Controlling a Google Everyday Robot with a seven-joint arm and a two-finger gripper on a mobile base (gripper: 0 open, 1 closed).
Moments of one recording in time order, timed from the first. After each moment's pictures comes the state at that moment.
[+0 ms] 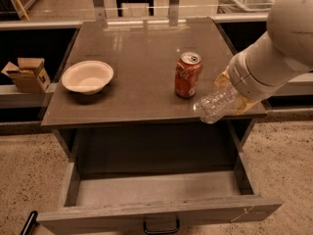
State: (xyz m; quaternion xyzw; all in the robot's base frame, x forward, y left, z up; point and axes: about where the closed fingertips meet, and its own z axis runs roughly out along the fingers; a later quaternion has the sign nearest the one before) arm 0.501 -0.170 0.891 -0.85 0.46 -0.19 0.17
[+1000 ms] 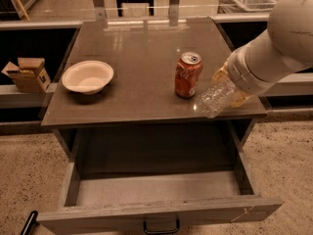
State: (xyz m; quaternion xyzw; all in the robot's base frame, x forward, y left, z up) arm 0.525 -0.172 0.892 -0.87 0.40 -0.21 0.19
